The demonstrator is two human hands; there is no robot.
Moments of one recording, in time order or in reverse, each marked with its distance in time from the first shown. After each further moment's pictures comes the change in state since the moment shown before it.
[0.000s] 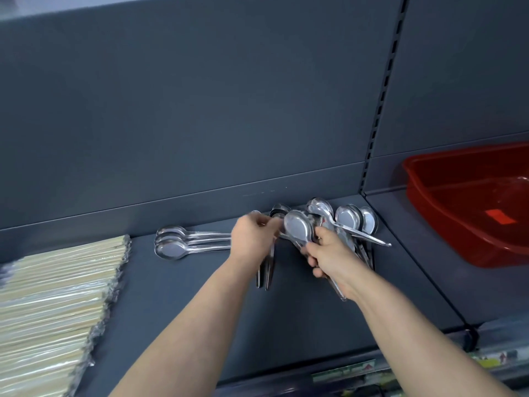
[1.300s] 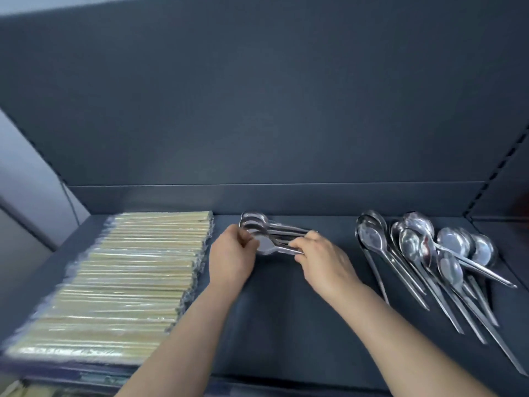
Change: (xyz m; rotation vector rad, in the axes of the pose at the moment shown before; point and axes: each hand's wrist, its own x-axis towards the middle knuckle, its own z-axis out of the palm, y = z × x) left_hand -0.005 -0.100 -0.147 0.273 0.387 -0.015; right_hand 0.005 -0.020 0.141 -1.086 -0.112 -0.595
